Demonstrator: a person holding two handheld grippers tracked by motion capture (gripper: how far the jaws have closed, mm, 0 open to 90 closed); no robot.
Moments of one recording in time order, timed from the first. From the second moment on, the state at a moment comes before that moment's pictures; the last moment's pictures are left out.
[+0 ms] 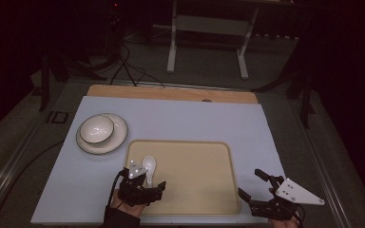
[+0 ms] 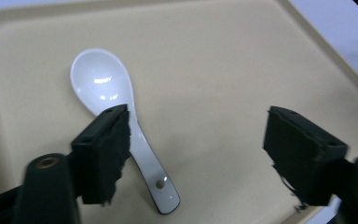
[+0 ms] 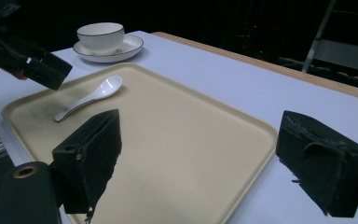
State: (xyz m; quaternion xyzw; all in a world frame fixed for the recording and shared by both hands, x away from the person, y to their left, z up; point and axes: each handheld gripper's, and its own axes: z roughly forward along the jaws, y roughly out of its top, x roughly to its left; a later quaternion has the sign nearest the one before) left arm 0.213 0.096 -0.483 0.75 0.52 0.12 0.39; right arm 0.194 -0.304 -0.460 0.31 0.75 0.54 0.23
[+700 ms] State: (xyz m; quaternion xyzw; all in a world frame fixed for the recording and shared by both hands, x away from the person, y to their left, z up) left arm 0.229 0.107 -0.457 0.78 0.43 0.13 0.42; right arm 0.194 -0.300 -0.460 0.30 0.75 0.53 0.24
